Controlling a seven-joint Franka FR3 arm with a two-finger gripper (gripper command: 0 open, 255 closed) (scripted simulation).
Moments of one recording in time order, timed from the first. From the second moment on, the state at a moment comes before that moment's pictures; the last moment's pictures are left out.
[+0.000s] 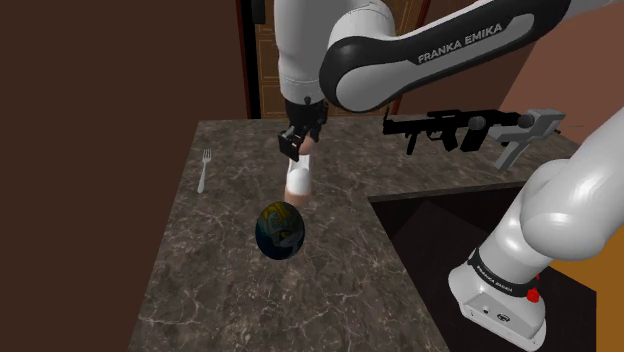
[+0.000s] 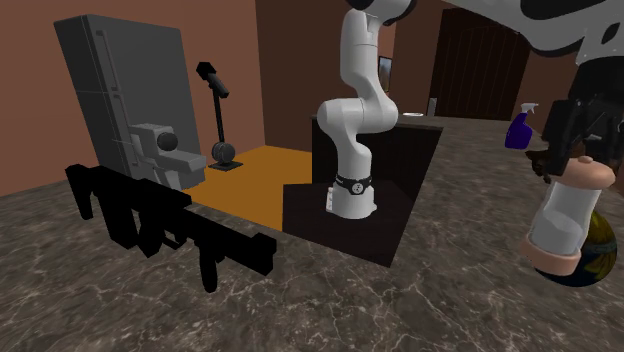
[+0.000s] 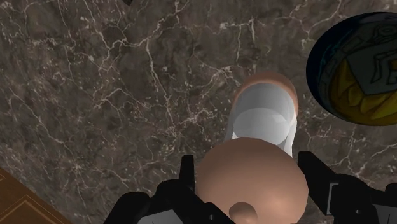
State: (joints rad) arm 0.05 -0.16 0.47 -2.16 -0.27 2.04 0.51
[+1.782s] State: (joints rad) arm 0.04 -0.09 0.48 -2.25 -0.33 2.18 0.59
